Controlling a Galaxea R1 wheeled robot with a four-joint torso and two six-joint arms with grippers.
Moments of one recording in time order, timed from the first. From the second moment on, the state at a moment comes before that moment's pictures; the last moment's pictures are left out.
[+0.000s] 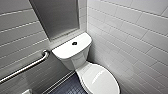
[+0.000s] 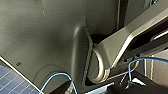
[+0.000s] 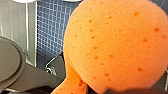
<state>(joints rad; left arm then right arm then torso) 1.41 2.65 -2.03 0.12 0.10 -0.15 -1.43 2.24 -1.55 0.05 0.36 0.23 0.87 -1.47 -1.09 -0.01</state>
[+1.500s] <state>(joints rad) 1.41 2.69 -2.08 0.15 0.10 -0.15 -0.69 2.22 -1.34 0.15 0.09 0.26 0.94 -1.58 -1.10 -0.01</state>
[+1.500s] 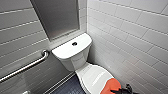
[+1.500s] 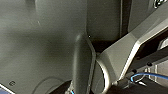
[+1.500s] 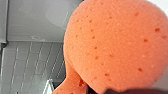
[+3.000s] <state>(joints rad) 1.41 2.73 -2.14 0.15 0.12 -0.15 -0.45 2.70 -2.12 0.30 -0.14 0.31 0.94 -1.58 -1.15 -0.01</state>
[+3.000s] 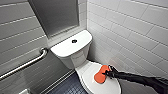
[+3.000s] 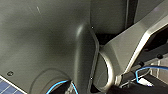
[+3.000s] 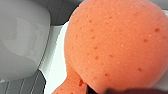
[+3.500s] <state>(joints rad) 1.41 2.73 -2.14 0.15 0.12 -0.15 -0.46 2.76 -2.29 0.34 -0.12 0.37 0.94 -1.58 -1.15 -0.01</state>
